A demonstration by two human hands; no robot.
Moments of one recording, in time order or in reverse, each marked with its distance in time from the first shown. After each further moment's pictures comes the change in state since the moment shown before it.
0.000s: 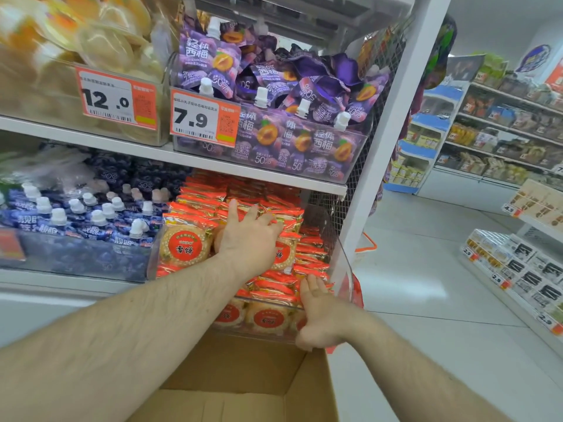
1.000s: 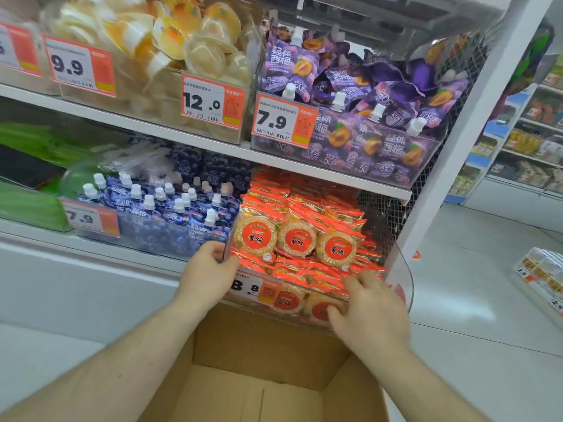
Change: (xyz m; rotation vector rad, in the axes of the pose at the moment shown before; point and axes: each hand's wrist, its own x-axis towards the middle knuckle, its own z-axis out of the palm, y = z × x) left_hand -0.133 -0.100 0.029 -1.099 0.223 -0.777; right_hand -0.017 -0.057 0.031 -0.159 0.796 0.086
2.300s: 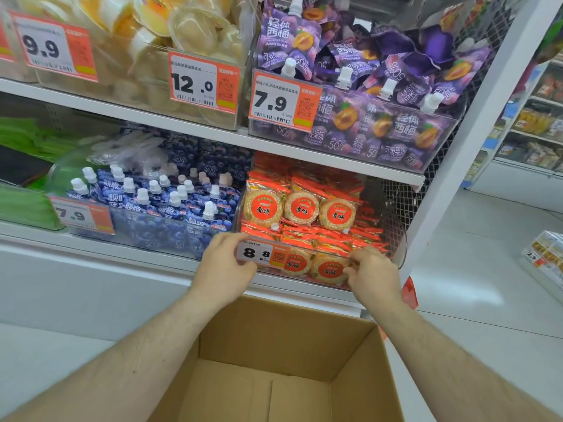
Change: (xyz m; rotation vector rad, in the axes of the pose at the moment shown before) left_hand 0.014 -0.007 0.017 0.229 -0.110 0.265; right_hand 0.074 0.026 0.064 0.281 0.014 0.092
